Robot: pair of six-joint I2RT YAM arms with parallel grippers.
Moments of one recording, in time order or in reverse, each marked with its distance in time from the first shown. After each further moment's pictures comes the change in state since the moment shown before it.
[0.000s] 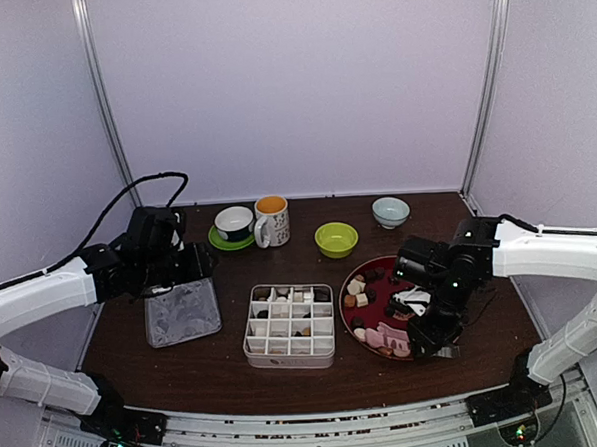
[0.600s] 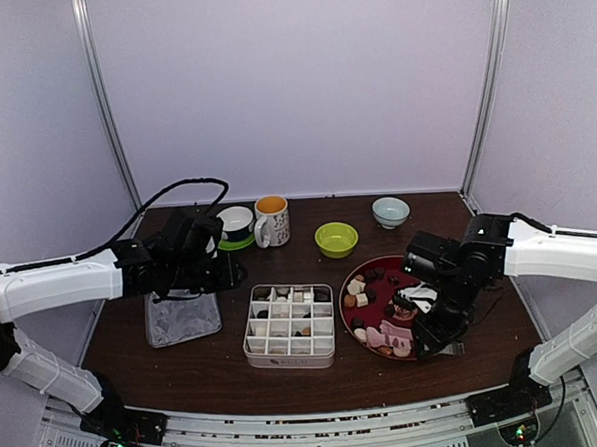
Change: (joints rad) left arm -0.140 0.179 0.109 -0.026 0.048 -0.072; right arm 0.000 -0.056 -0.002 -0.013 -0.001 0.018
